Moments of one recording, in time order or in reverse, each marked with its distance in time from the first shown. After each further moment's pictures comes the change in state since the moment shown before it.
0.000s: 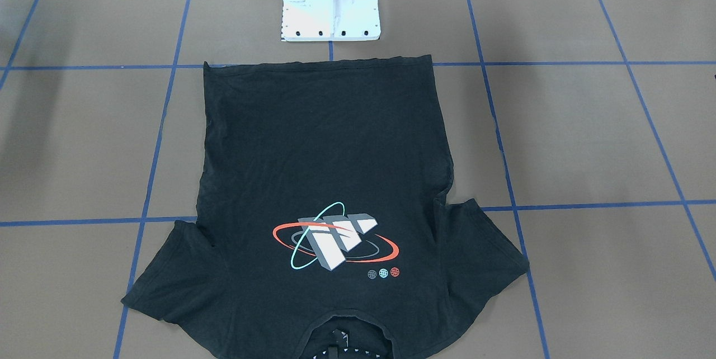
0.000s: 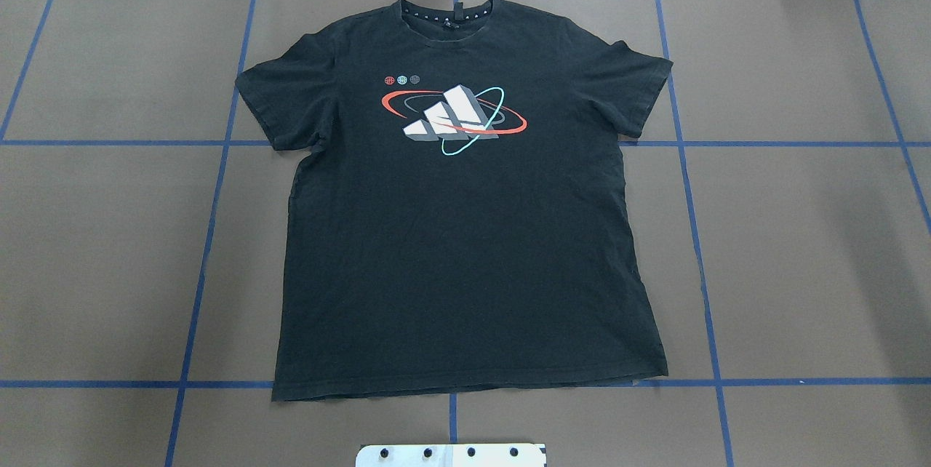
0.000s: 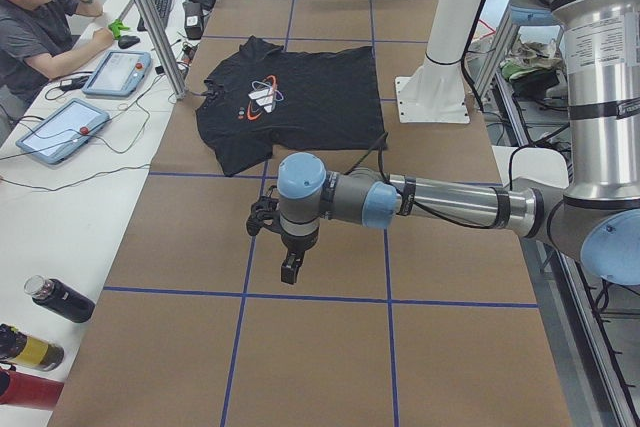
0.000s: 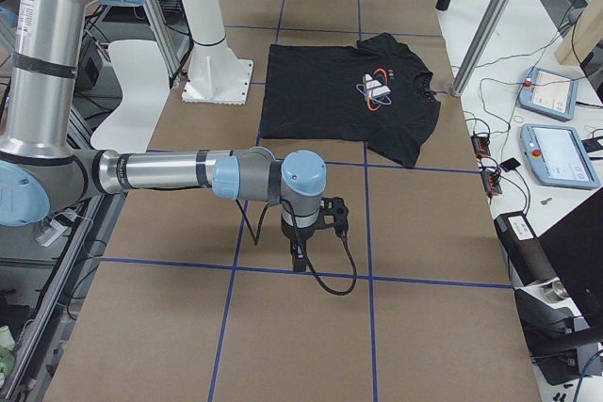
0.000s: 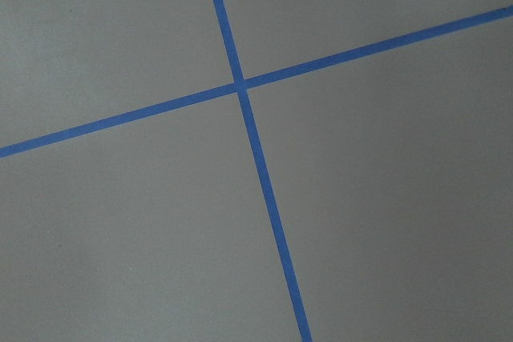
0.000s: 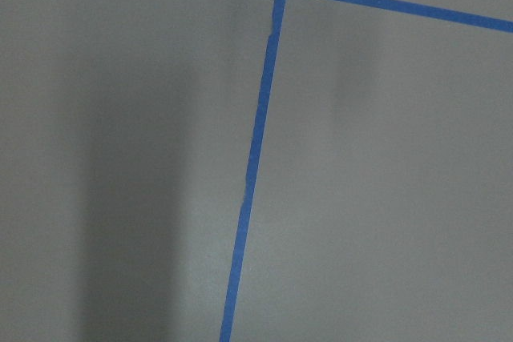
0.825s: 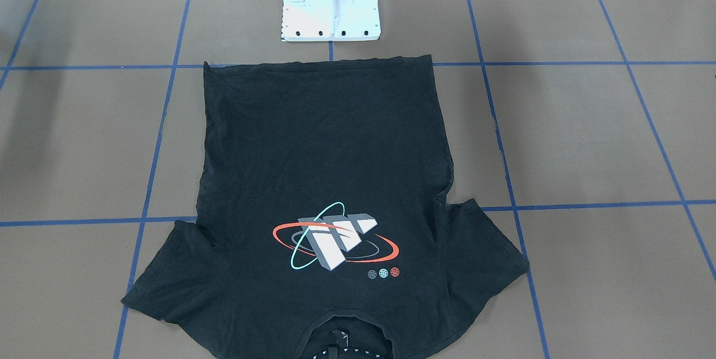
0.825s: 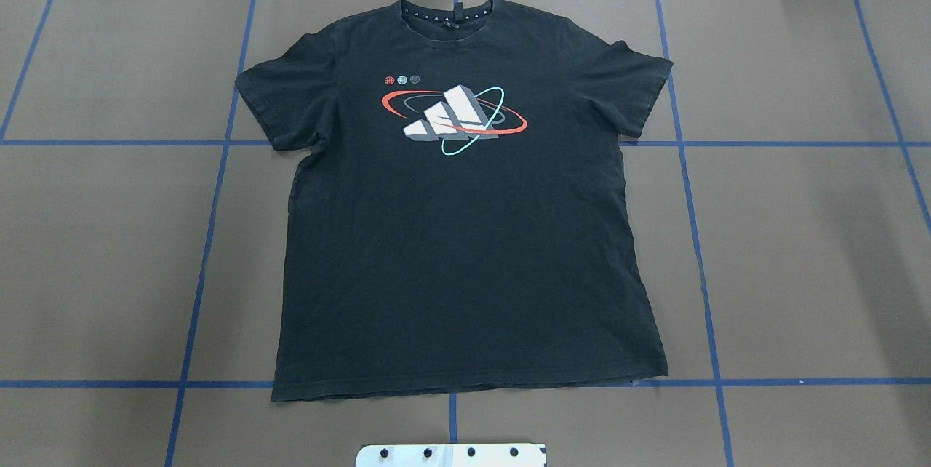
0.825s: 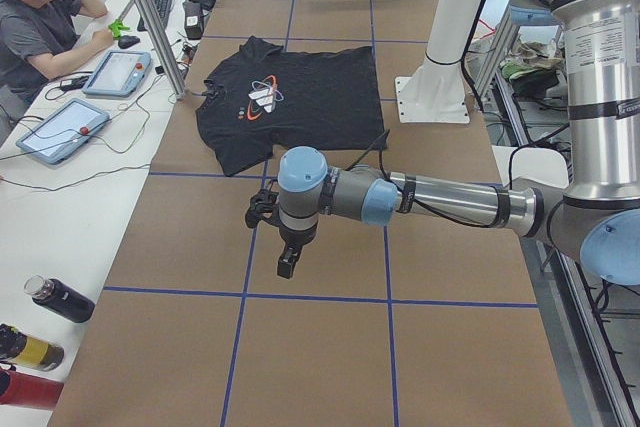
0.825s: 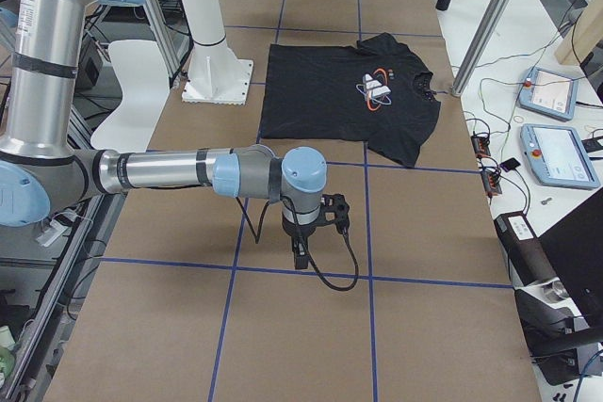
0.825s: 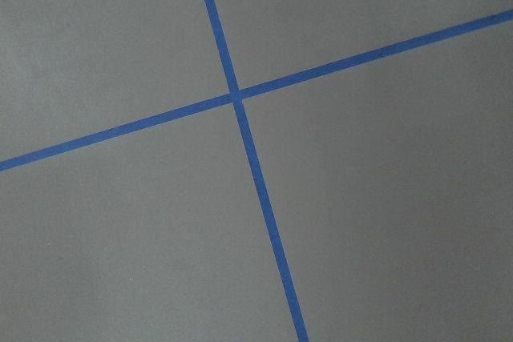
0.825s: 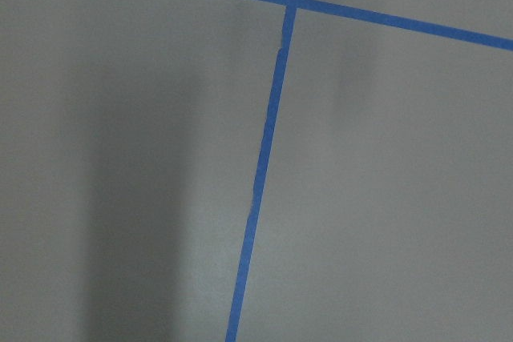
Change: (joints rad) left arm 0.002 -0.001 -0.017 -0.038 0.002 0.005; right arm -0.004 0.013 0.011 0.001 0.001 -0.003
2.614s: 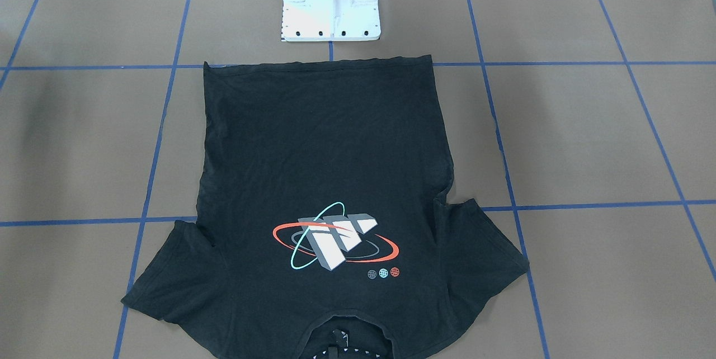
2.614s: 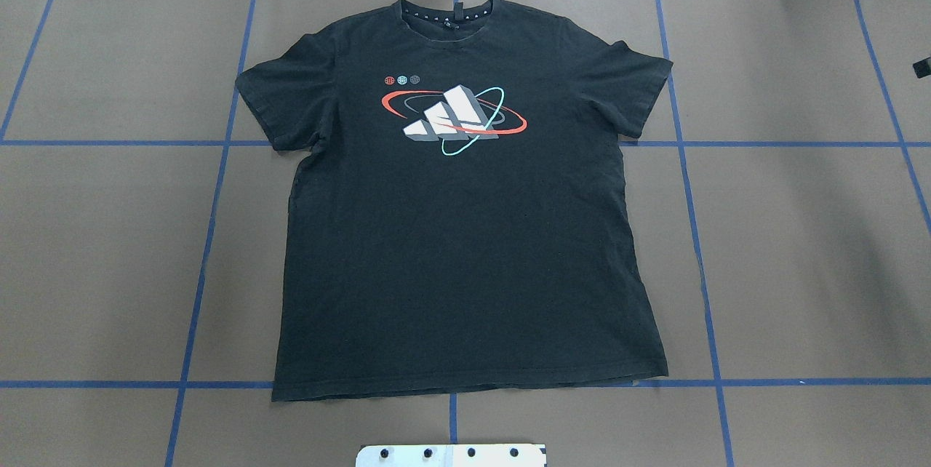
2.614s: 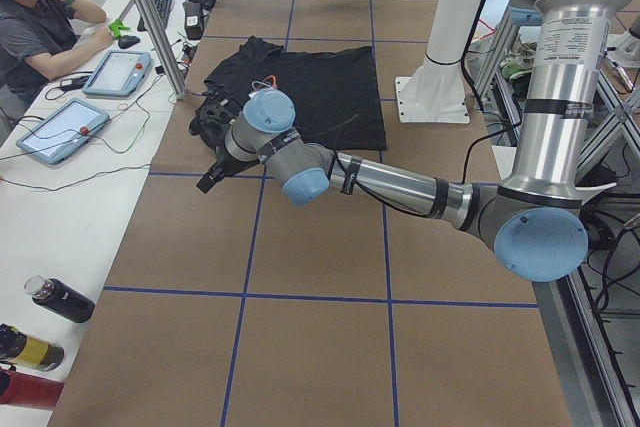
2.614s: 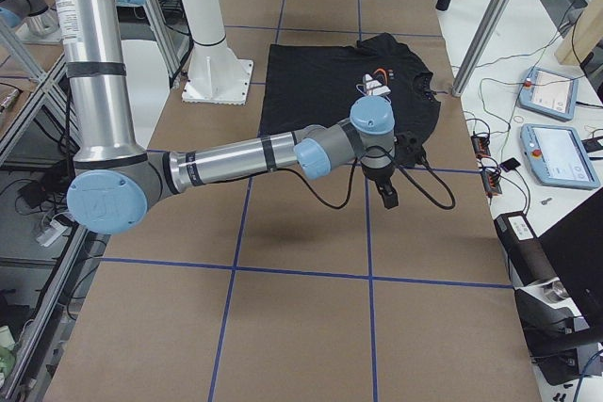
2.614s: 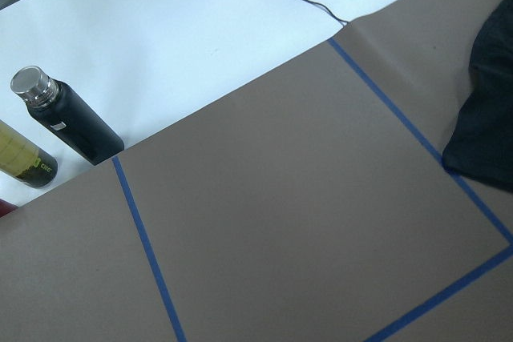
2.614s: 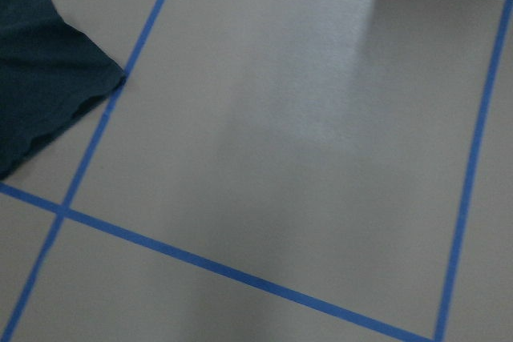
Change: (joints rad) left arm 0.047 -0.269 0.156 -0.622 0.012 -0.338; right arm -0.167 0.354 -0.195 0.417 0.033 0.383
